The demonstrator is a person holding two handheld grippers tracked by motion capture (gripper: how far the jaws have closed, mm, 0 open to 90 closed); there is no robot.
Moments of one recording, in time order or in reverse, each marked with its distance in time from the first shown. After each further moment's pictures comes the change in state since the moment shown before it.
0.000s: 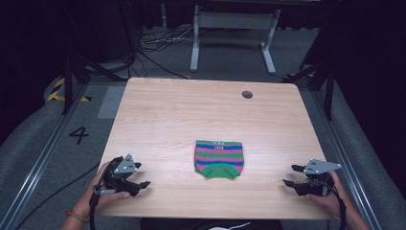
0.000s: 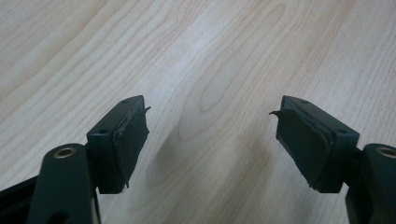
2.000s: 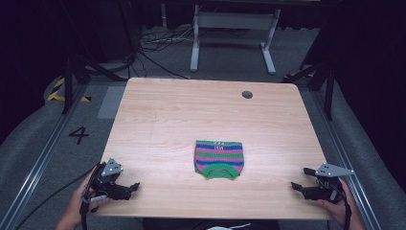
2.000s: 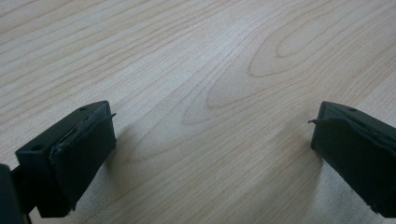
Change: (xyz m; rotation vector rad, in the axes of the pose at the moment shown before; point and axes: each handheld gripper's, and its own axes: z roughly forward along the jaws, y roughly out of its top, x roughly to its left) left arm 0.005 -0.036 -0.004 -0.030 0.164 -0.256; right arm -0.010 -0.032 -0.006 -0.035 -0.055 0.172
